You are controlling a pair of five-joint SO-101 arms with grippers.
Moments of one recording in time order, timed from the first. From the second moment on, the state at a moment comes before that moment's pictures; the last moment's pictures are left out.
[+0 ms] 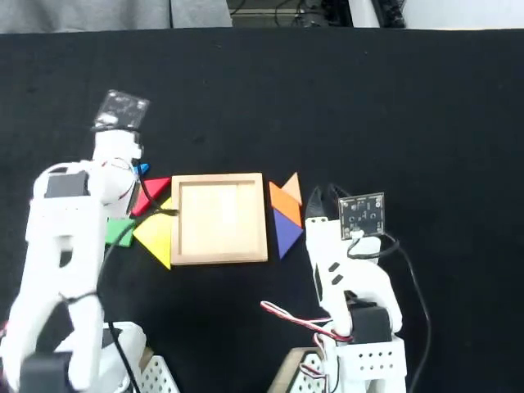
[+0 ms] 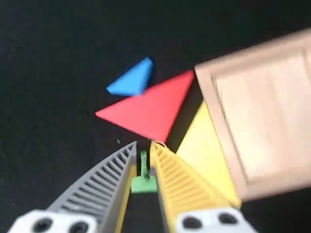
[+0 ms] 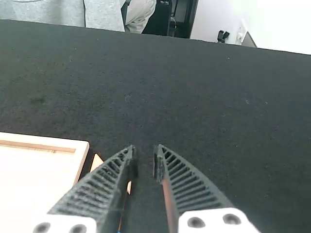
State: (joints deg) left arm -9.0 -26.3 36.9 62.0 -22.5; right arm -3.5 -103.6 96.7 38.3 3.4
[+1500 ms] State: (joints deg) left arm -17.2 20.0 14.7 36.6 -39.7; right arm -3.5 -103.6 96.7 38.3 5.8
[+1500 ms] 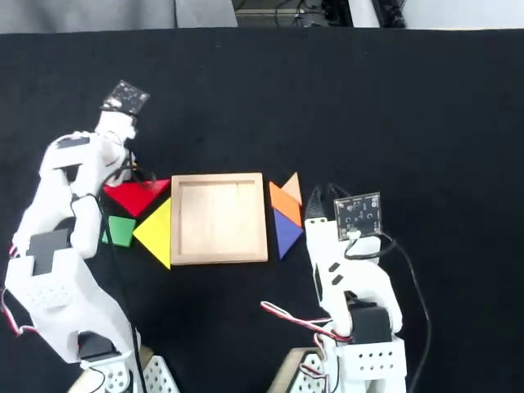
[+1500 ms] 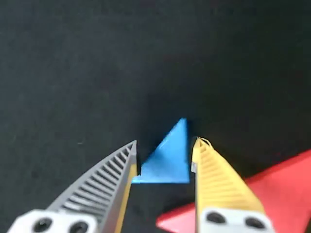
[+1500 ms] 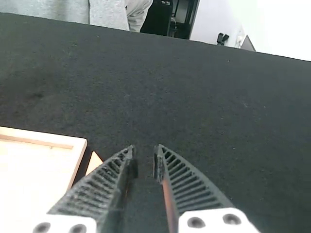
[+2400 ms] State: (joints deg) left arm -12.4 11.0 10.4 60.3 -69.1; right arm -3.5 -103.6 96.7 38.3 6.3
